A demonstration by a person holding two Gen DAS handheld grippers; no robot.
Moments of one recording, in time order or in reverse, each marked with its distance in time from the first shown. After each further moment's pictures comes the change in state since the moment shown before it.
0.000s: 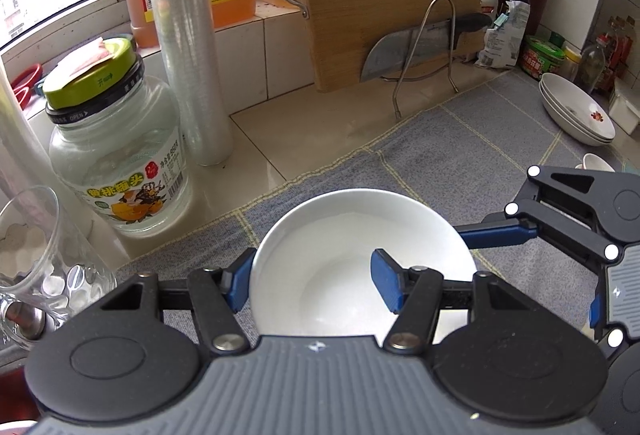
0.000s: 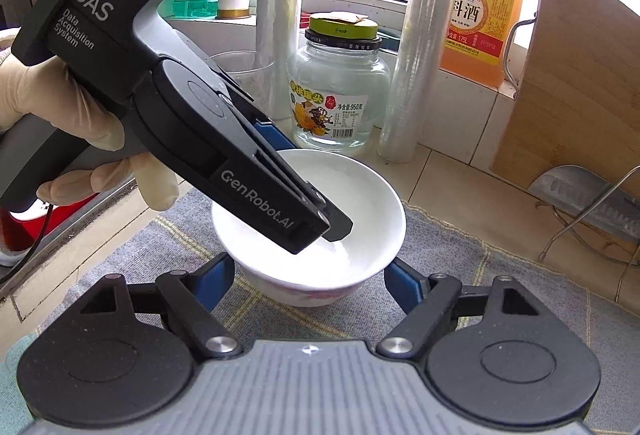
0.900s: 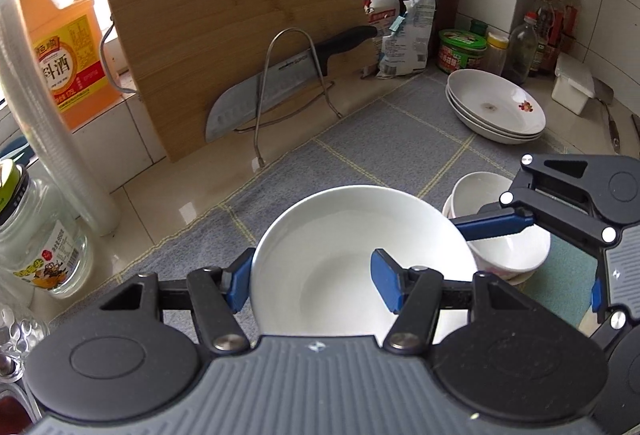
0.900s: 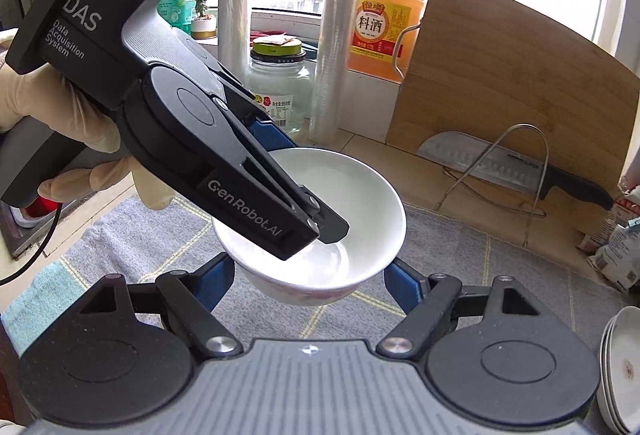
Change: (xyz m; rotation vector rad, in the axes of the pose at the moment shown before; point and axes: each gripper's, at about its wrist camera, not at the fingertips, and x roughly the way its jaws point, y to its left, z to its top) left arm -0.019 -0.142 0.040 0.141 -0.031 -0.055; right arm -0.120 -0.054 -0.056 0.051 -0.020 -0.079
